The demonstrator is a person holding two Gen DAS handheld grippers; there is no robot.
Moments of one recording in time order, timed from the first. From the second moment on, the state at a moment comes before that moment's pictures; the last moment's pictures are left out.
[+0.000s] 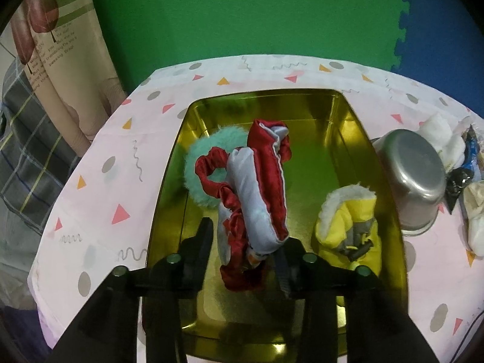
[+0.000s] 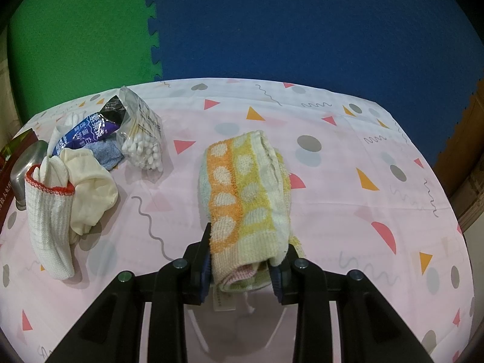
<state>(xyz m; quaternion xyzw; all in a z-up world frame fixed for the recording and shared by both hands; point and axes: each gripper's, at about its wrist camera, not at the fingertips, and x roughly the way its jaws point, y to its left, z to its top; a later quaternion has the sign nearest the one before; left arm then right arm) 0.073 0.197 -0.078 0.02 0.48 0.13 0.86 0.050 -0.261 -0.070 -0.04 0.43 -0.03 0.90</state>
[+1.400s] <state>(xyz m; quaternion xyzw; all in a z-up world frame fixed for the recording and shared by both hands) 0.016 0.194 -0.040 -0.02 0.39 0.16 0.91 0.047 -0.262 -0.063 -0.03 0.43 -0.04 0.90</state>
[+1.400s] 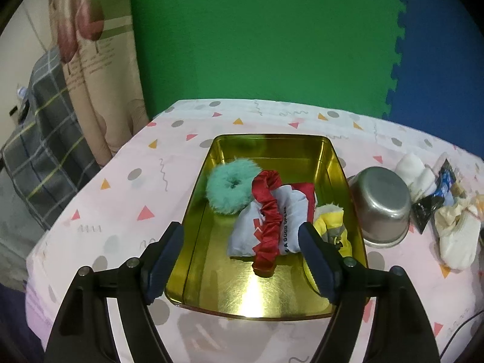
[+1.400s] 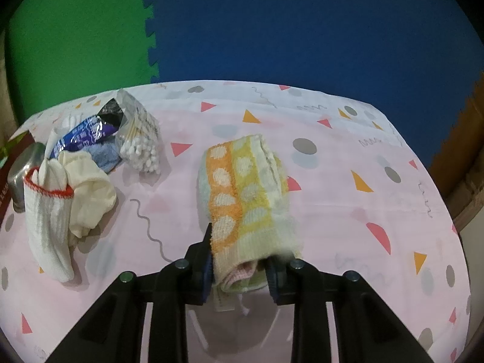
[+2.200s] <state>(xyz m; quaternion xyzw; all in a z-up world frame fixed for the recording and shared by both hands) 0.011 0.213 -0.042 -0.05 0.39 0.18 0.90 0.030 -0.225 0.008 -0.03 0.38 -0.03 0.92</state>
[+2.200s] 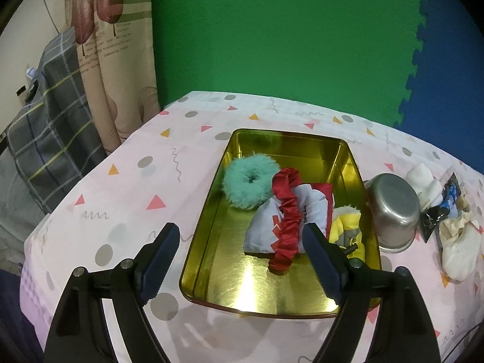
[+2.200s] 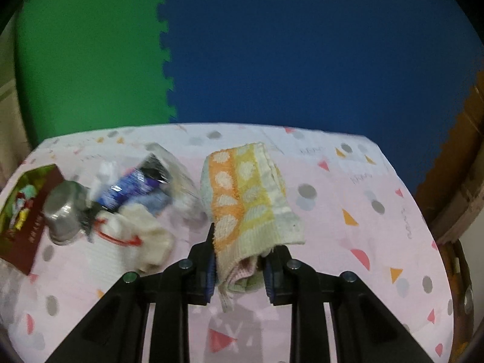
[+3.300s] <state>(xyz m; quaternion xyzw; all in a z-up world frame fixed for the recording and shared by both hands) -0.011 0.287 -0.028 -0.11 0.37 0.27 0.89 0.026 0.081 0.001 -0.10 0.39 0.28 0.87</state>
